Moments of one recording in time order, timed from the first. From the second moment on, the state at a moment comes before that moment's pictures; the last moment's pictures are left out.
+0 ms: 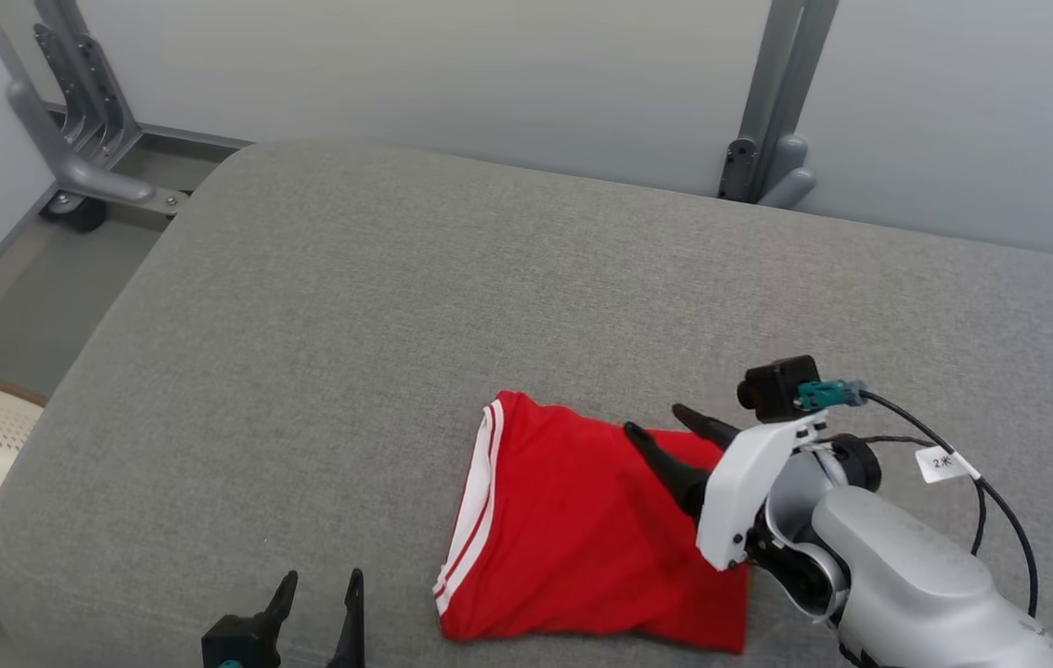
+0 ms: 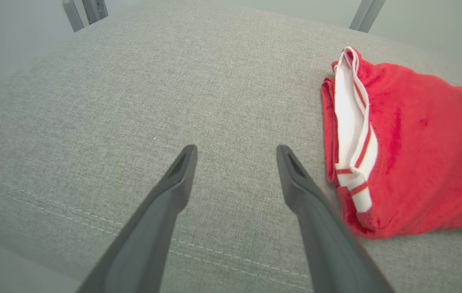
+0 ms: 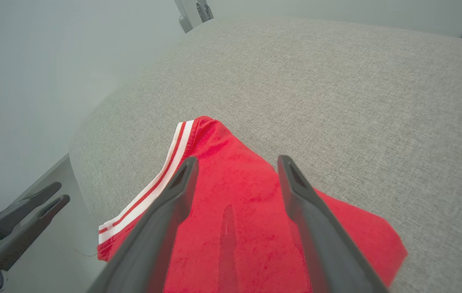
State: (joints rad) left arm 0.00 0.05 -0.16 0.52 -0.23 -0.07 -0.26; right arm -0.55 -0.26 0.82 0.58 0.90 0.13 0.02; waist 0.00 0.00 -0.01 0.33
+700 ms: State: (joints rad) left arm 0.00 0.05 -0.16 0.50 -0.20 -0.07 -0.26; right arm -0.41 -0.23 0.67 0.75 0.80 0.13 0.01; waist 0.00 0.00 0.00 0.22
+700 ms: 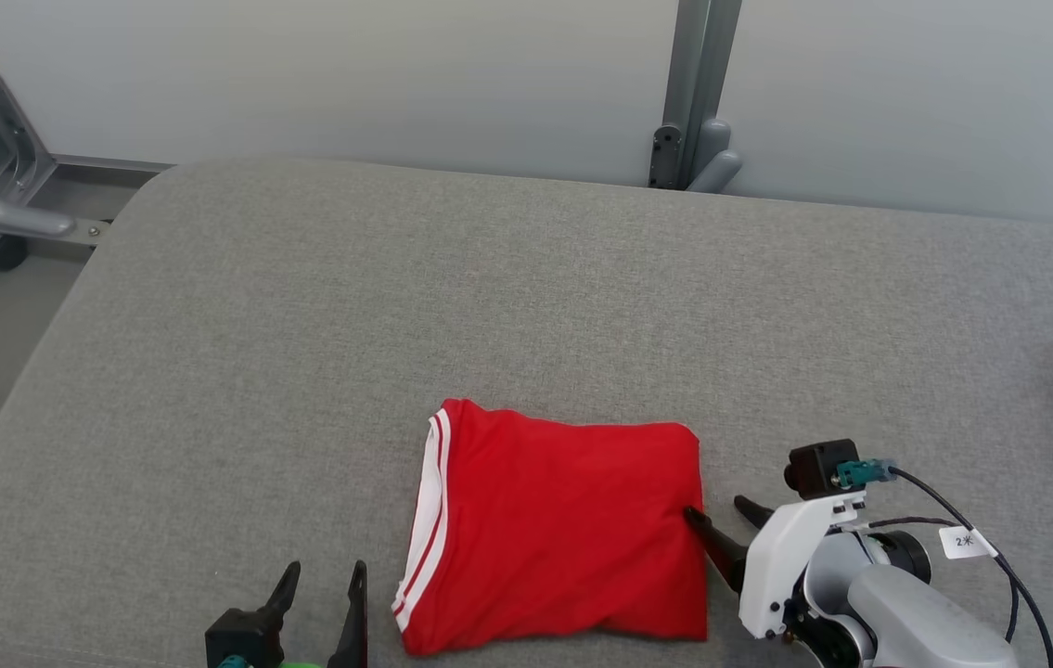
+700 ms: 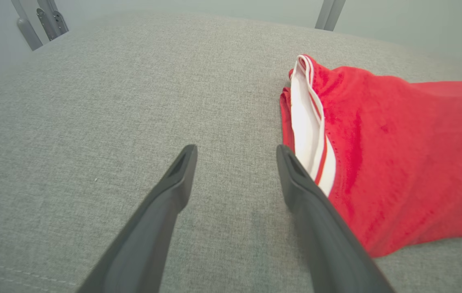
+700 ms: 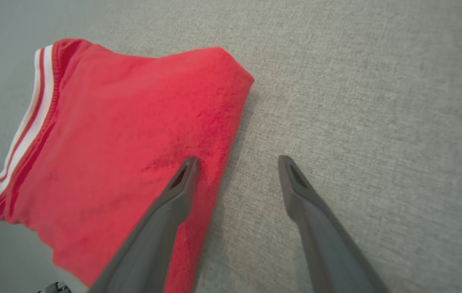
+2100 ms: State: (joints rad) left arm -0.02 0.05 -0.18 0.45 -0.21 -0.08 -0.26; right arm -0.43 -0.19 0.57 0.83 0.83 0.13 -0.01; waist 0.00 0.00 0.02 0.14
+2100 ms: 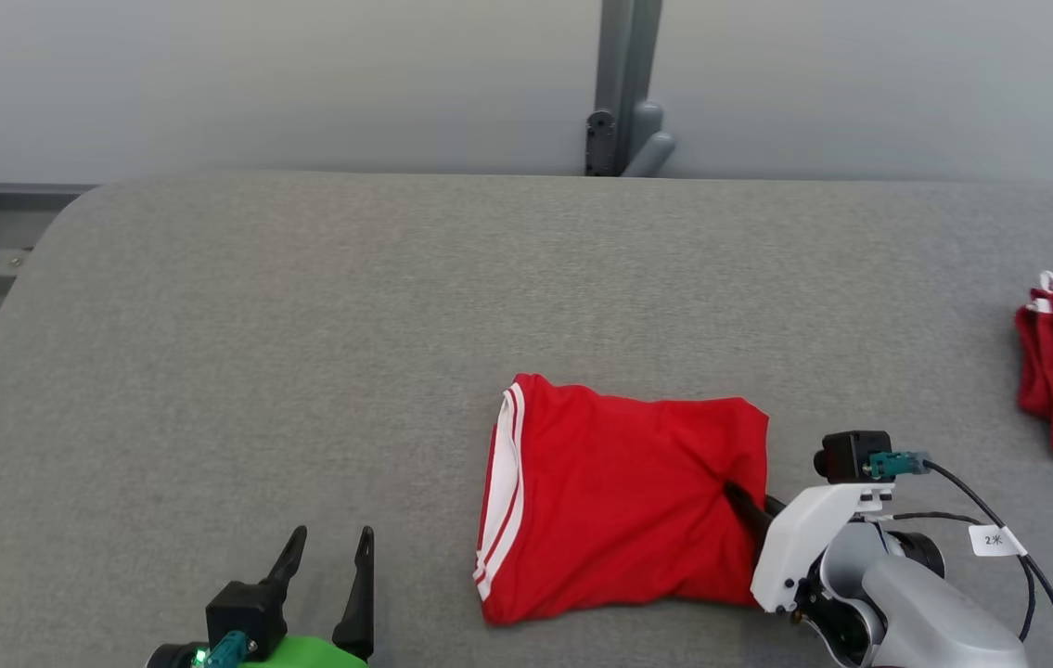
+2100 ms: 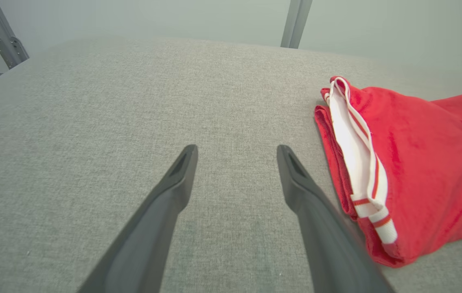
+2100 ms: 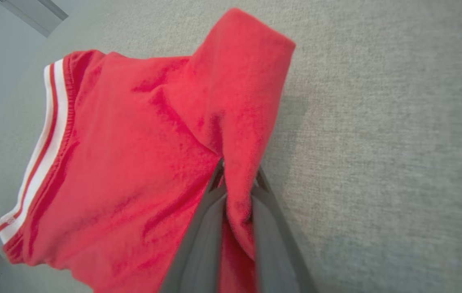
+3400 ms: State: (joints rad) left arm -0.12 0.05 -0.19 0.43 -0.17 -0.10 -0.26; right arm -0.47 -0.19 0.58 0.78 0.81 0.13 -0.06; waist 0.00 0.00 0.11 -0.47
